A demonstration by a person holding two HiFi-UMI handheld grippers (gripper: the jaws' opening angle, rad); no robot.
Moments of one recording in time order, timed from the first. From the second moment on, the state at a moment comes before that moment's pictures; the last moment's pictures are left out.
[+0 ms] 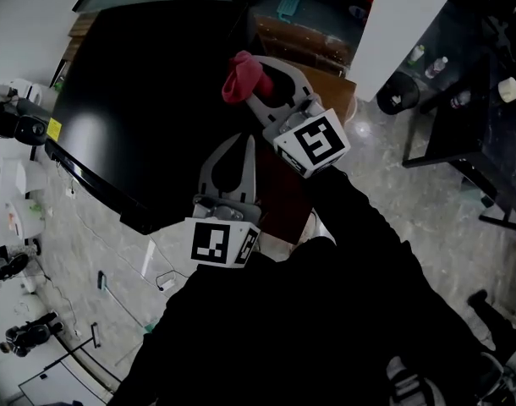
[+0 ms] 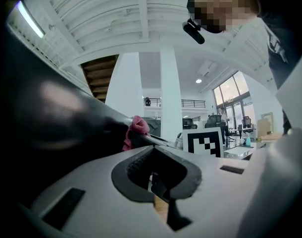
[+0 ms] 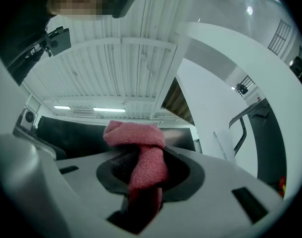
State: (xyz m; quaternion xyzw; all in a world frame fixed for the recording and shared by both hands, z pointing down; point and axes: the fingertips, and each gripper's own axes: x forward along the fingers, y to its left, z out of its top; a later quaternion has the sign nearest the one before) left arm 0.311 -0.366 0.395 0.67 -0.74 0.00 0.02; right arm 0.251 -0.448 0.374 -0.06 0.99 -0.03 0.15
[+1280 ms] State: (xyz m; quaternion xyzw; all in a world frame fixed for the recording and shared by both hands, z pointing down) left arm 0.316 -0.353 0.609 0.68 -0.71 0.07 0.17; right arm 0.240 -0.443 0.697 -0.12 0.98 -0.11 -0.09
